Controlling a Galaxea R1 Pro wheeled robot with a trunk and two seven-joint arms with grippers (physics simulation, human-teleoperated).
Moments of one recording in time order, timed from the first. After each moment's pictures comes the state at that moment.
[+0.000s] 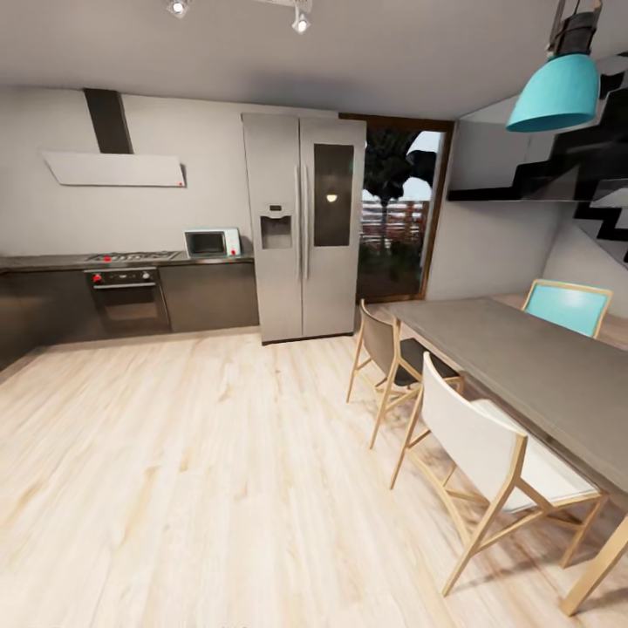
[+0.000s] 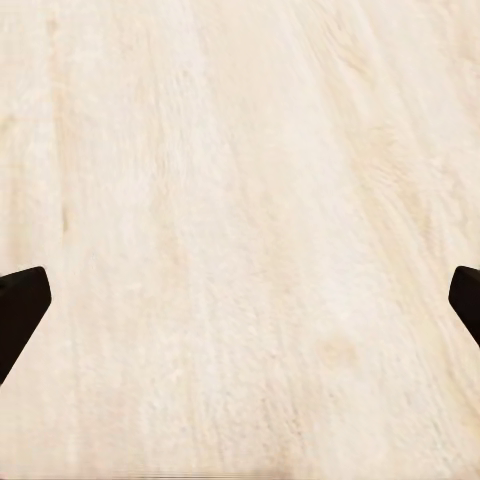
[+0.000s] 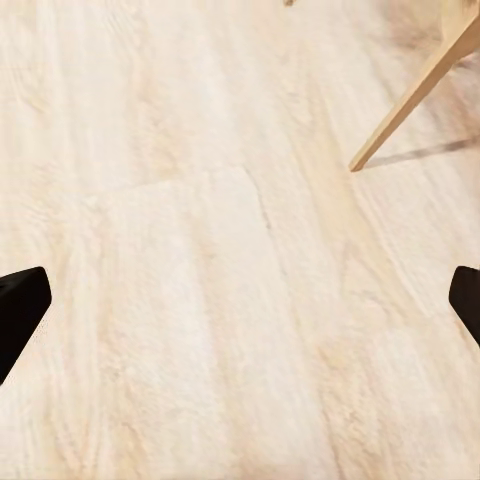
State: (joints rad) left arm 0.01 0.03 0.02 -0.46 0.01 -0.32 0.00; right arm 0.00 -0.02 0.00 -0.52 0.00 -0.32 -0.03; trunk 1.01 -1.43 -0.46
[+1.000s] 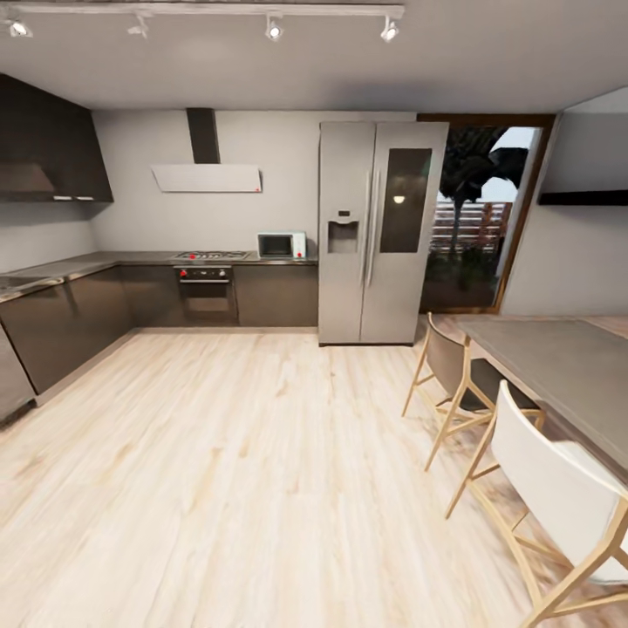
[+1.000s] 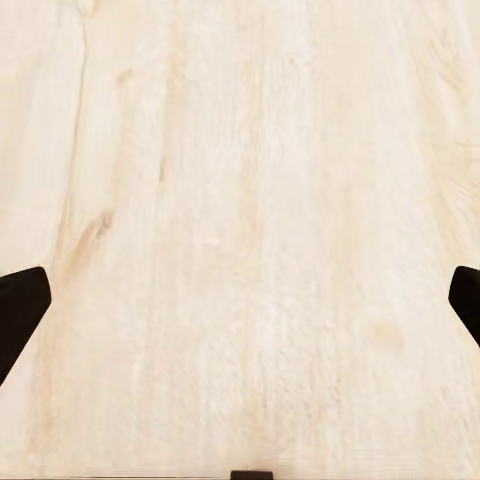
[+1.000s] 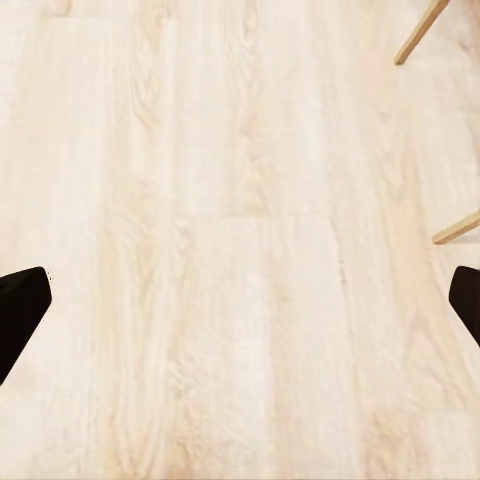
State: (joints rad) left arm 0.01 0.03 0.02 -0.46 0.01 -0.32 0.00; right arm 0.00 -0.02 0.00 -0.52 0.00 -0.32 -0.03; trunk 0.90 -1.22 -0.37
